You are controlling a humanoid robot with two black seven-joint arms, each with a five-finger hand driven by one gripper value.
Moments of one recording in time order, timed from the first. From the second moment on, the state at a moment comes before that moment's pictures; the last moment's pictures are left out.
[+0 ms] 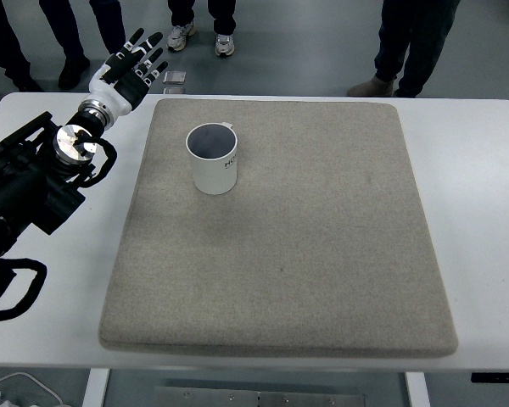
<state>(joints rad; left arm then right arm) -1.03 0.13 -0.68 -0.27 -0.31 -0.29 -0.12 0.02 0.00 -0.06 0.16 -0.01 0.00 -0.12</state>
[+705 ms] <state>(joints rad) -1.02 0.08 -0.71 -0.27 -0.32 -0.29 -0.14 0.02 0.00 -0.06 0.16 -0.01 0.00 -0.12</state>
